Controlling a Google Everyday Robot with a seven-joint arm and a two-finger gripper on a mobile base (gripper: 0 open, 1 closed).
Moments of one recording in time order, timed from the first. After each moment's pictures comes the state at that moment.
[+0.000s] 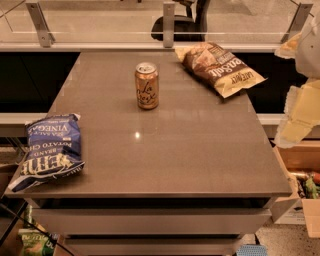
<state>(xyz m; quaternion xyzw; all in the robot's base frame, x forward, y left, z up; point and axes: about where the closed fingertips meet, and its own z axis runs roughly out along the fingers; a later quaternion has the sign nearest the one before) 0.438 -0.214 0.985 -0.60 0.78 -0.05 0.17</state>
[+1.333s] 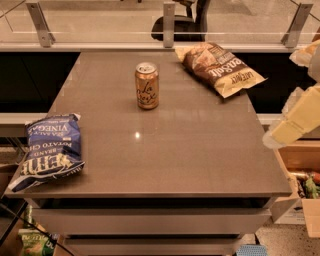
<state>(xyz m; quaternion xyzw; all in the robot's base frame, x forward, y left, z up) 0.428 -0.208 0.989 -0.51 0.82 0.01 0.25</state>
